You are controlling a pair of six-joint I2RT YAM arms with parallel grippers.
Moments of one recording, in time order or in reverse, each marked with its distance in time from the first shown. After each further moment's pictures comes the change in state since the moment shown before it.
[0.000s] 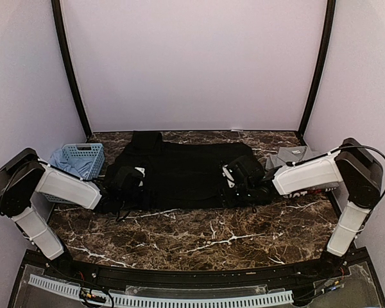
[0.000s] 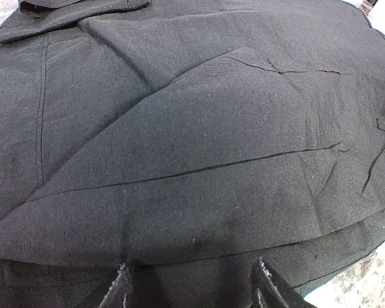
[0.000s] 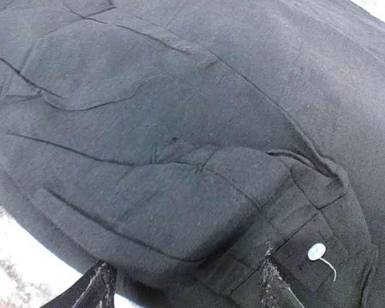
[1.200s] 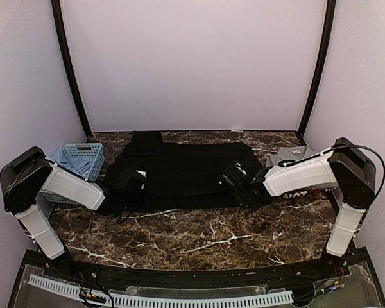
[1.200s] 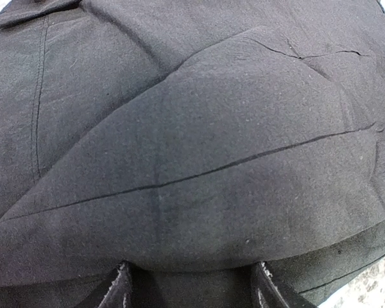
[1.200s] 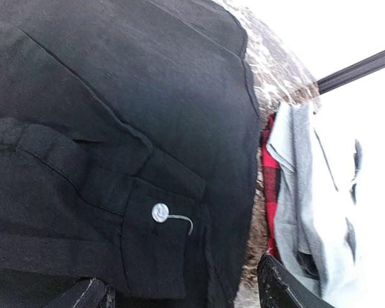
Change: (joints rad) left arm 0.000 0.054 0.000 0.008 -0.016 0.004; right arm 0.080 0.063 0.090 -0.299 0.671 0.025
